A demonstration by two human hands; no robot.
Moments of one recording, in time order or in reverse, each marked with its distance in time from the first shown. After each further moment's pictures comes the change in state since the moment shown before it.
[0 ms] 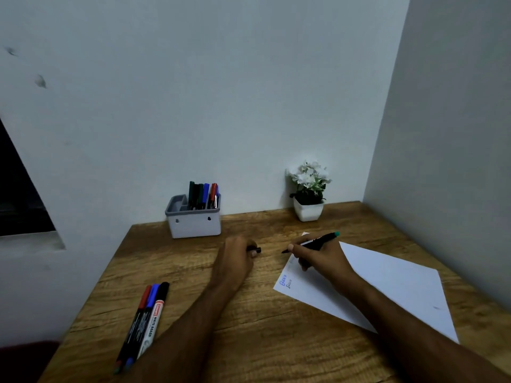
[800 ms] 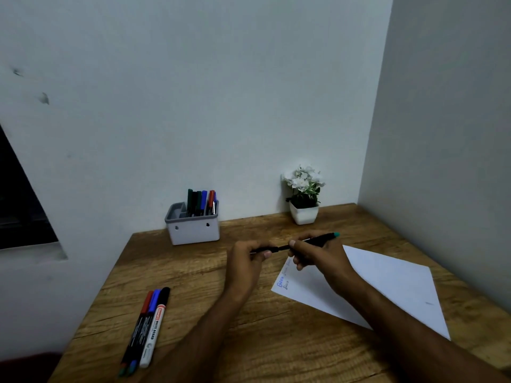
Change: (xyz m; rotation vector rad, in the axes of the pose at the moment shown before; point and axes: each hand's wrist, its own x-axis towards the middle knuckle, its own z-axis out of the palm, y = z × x) left_hand -0.027 0.041 -0.007 -0.561 0.117 0.006; right_hand -0.017 -0.017 -0.004 0.213 0.007 -0.058
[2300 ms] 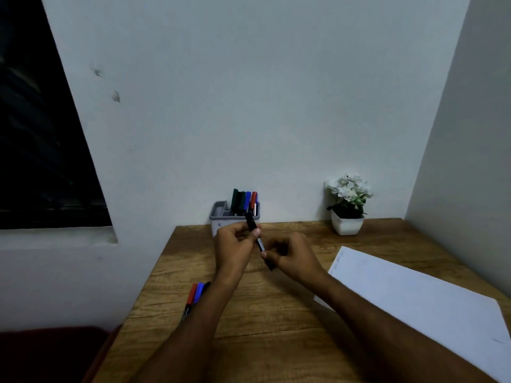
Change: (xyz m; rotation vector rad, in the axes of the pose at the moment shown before) left_hand 0.024 -0.011 -0.097 -0.172 0.299 -0.170; right_hand 0.044 0.012 0.126 -0.541 -0.288 -0.288
